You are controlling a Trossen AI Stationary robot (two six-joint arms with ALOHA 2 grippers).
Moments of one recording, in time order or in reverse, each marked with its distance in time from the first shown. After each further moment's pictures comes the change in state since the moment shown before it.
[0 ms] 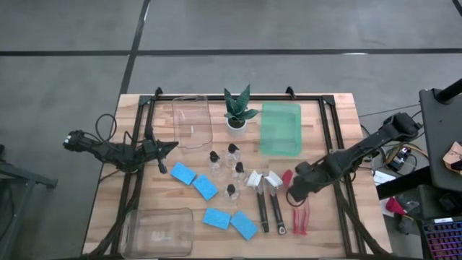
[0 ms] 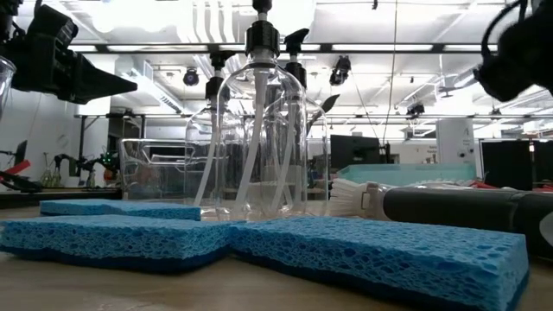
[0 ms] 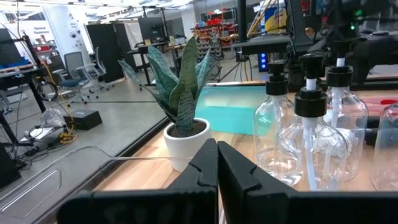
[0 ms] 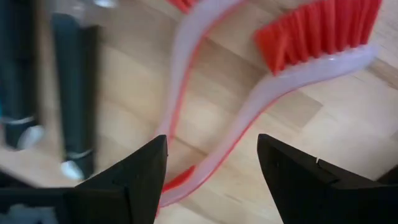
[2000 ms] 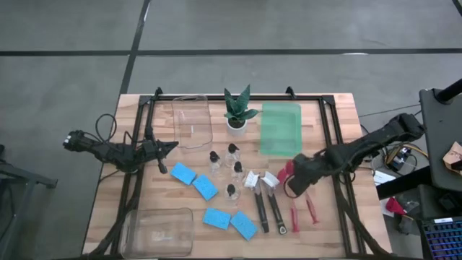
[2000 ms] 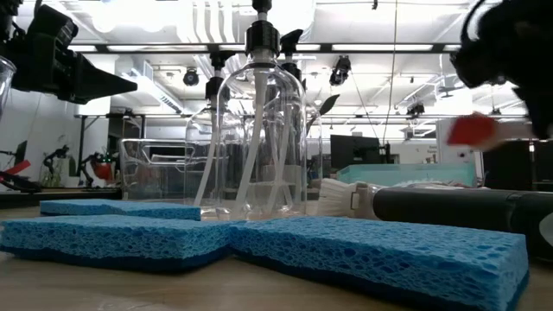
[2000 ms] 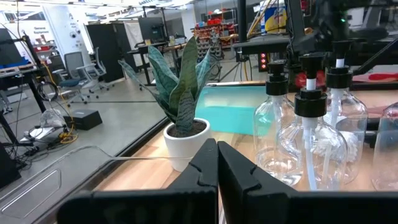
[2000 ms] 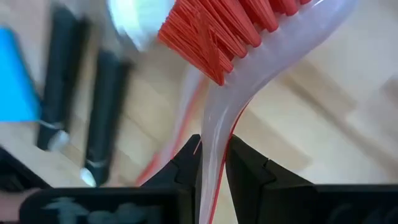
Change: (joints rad) left arm 0.000 0.000 0.000 0.000 0.000 0.000; right arm -0.120 -0.098 0.016 -0.005 0.078 -0.271
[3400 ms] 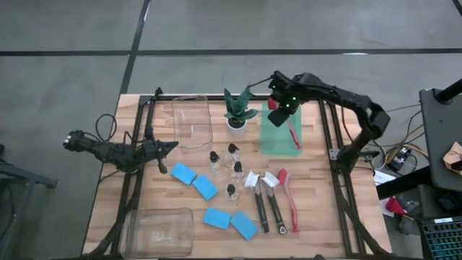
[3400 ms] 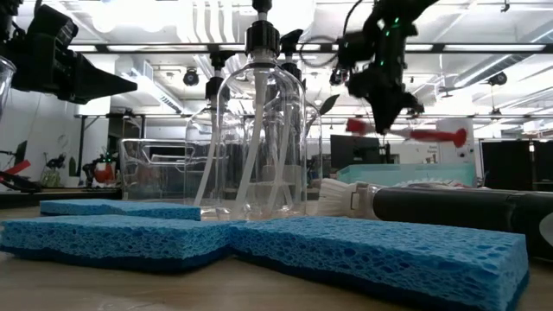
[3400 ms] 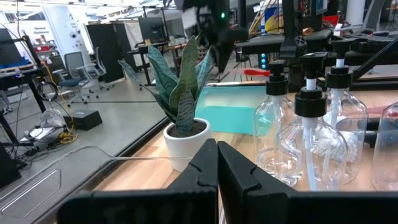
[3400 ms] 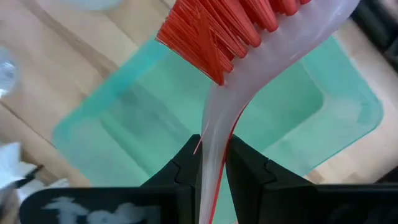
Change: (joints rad) left arm 0.000 0.000 0.000 0.000 0.000 0.000; right arm -0.983 0.512 0.659 -0.298 0.020 -1.128
